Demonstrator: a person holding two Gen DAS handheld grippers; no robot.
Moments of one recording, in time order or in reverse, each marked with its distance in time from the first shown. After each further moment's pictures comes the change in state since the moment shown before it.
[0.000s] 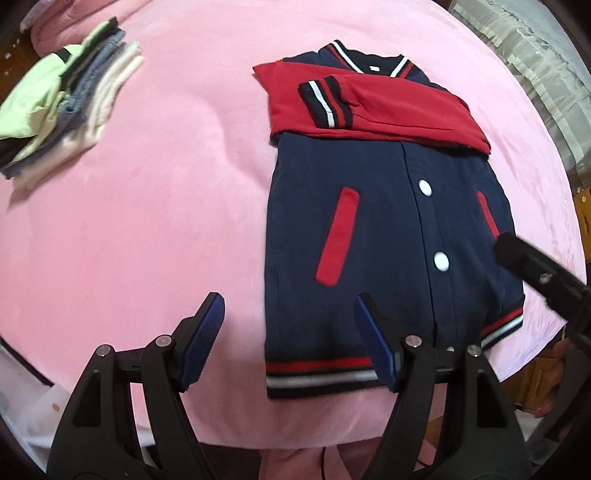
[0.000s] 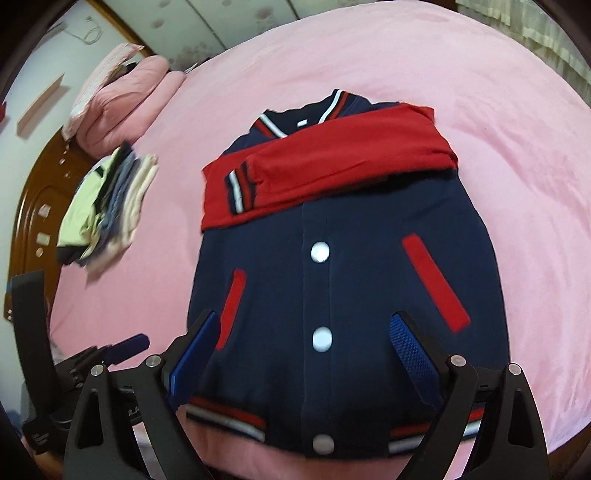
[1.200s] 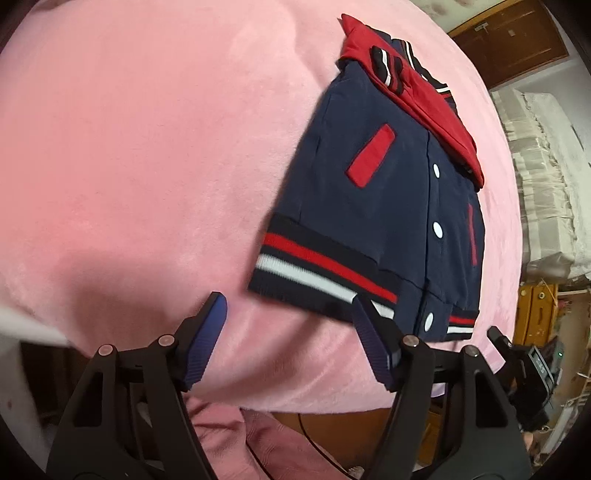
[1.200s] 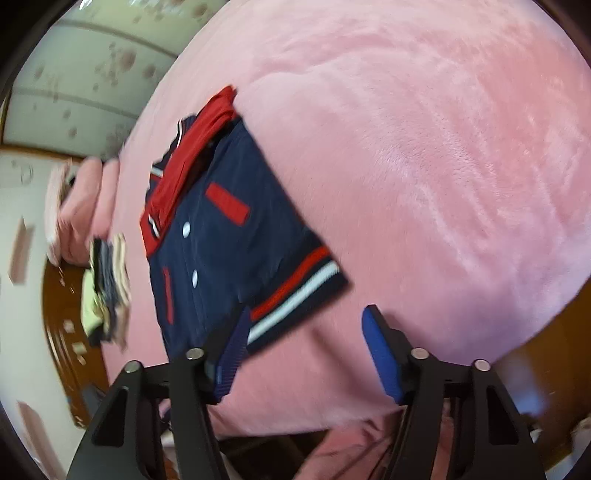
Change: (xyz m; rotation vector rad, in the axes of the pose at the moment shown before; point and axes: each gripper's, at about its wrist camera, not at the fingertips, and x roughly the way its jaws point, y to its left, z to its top) left arm 0.033 0.057 -0.100 -0.436 0.045 -0.321; right arm -0.084 -0.212 -0.137 0.565 0.010 0.093
